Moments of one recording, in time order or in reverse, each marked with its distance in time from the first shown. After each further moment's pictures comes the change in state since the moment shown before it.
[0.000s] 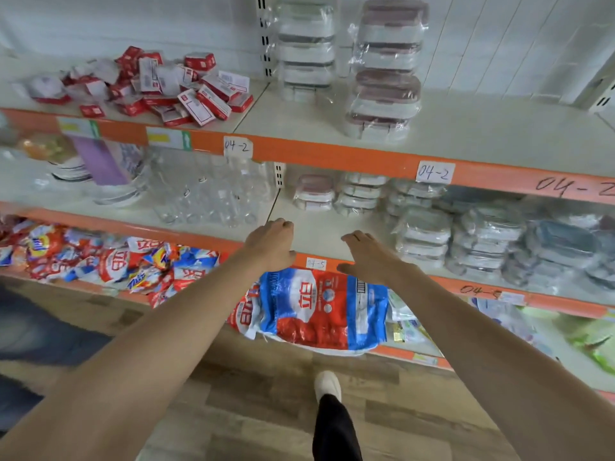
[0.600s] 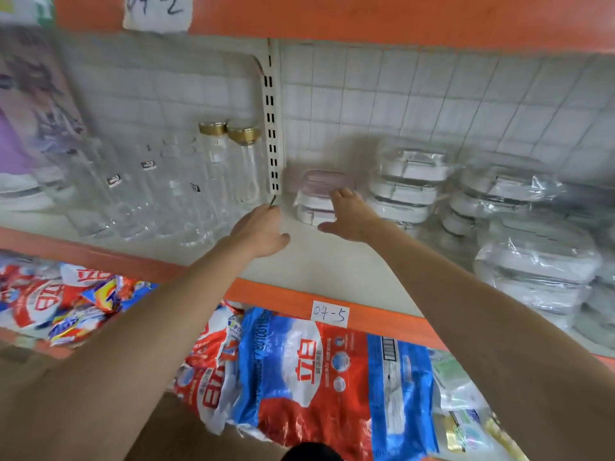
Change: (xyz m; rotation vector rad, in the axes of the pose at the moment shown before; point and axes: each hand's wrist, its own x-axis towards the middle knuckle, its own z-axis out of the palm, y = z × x) left_hand 0.240 -0.104 0.169 -0.113 0.215 -0.124; right_hand 0.300 0.069 0.105 -0.022 0.281 -0.033
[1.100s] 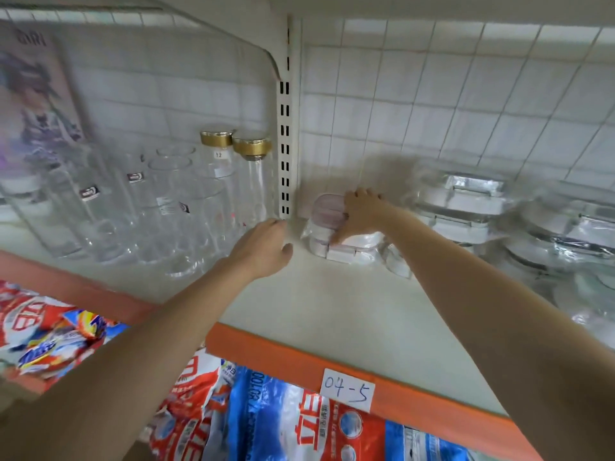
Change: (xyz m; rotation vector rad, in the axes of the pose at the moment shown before) left_hand 0.070 -0.032 0.035 -0.063 0.143 0.032; right_hand 0.114 0.027 0.006 -0.179 -0.086 0.069
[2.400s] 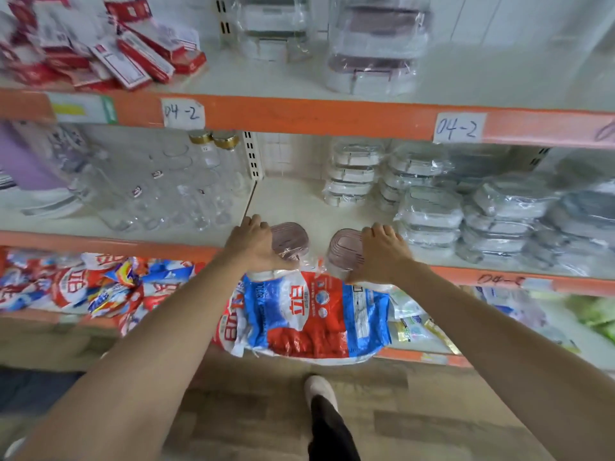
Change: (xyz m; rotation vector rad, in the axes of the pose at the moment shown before) left_hand -0.174 0.104 -0.143 0.259 -0.376 0.031; right_hand -0.347 -0.015 -0.092 0.076 -0.176 0.201
